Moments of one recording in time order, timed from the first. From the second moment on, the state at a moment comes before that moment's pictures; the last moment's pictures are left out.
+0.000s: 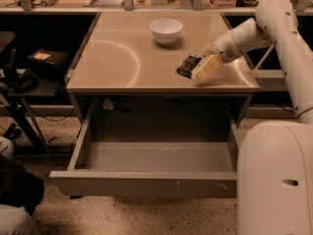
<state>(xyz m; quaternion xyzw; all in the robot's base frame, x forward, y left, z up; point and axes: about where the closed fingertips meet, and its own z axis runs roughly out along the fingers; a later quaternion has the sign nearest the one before) 0.747 -0.160 0.808 -0.51 0.76 0.24 0.32</state>
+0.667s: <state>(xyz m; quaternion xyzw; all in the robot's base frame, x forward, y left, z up) 0.760 -0.150 0.809 -0.50 0.78 0.22 0.32</state>
